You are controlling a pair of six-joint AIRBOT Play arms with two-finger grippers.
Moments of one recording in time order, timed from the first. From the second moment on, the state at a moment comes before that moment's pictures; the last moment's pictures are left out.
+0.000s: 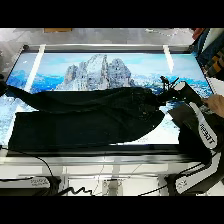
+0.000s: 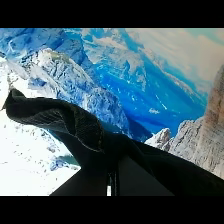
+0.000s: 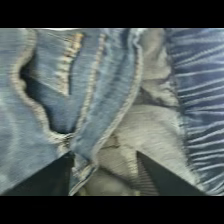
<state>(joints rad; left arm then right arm) 0.66 -1.52 1.37 0.85 -0.64 -1.01 -0.07 -1.74 1.36 -0.98 1.03 1.33</state>
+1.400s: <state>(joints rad) 0.63 -1.52 1.37 0.64 -0.60 -1.01 -0.27 -1.78 1.59 -1.24 1.10 1.39</state>
